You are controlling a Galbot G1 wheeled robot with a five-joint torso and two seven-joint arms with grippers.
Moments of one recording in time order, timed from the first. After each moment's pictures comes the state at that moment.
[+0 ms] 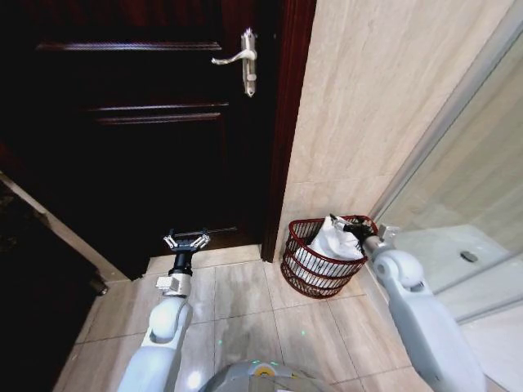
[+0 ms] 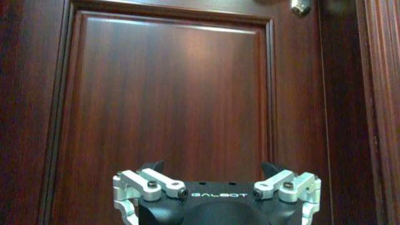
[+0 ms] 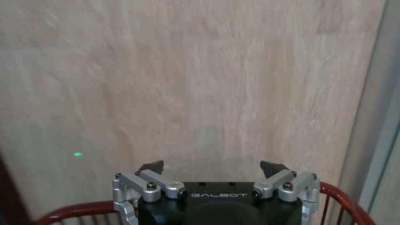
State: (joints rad) left arm 1.40 -1.40 -0.58 -1.97 -0.16 -0.24 -0.07; right arm -0.96 1.07 0.53 1.72 0.56 -0.46 0.03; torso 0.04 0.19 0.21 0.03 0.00
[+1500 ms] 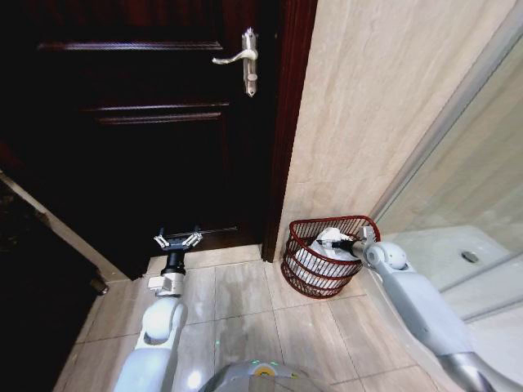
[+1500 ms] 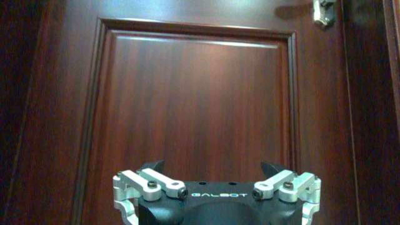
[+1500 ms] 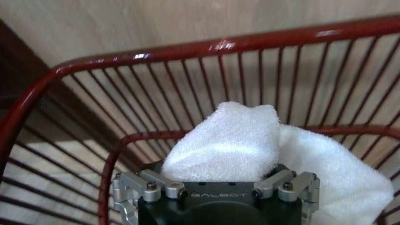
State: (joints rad) left arm 1.43 -1.45 -0.64 -2.03 -0.16 -0.23 -0.08; right arm -0.74 0.85 0.17 1.39 0.83 -0.73 -0.22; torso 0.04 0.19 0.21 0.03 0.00
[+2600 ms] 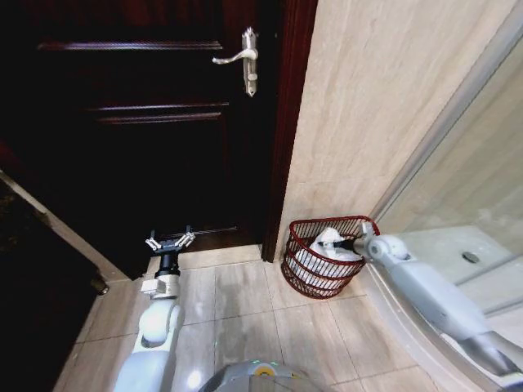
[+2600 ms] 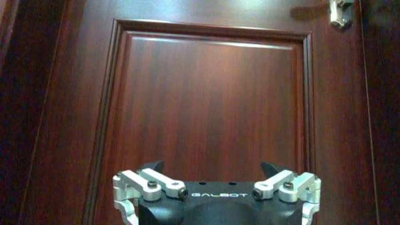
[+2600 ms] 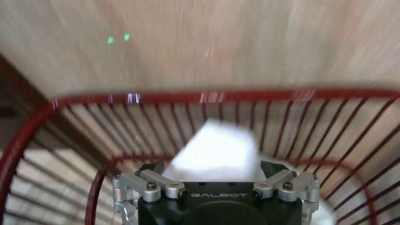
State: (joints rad) left arm 1.40 -1.46 -0.64 -2.00 -0.17 -0.25 -0.10; right arm -0.66 0.73 0.10 1.49 0.97 -0.73 -0.06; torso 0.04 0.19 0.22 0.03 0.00
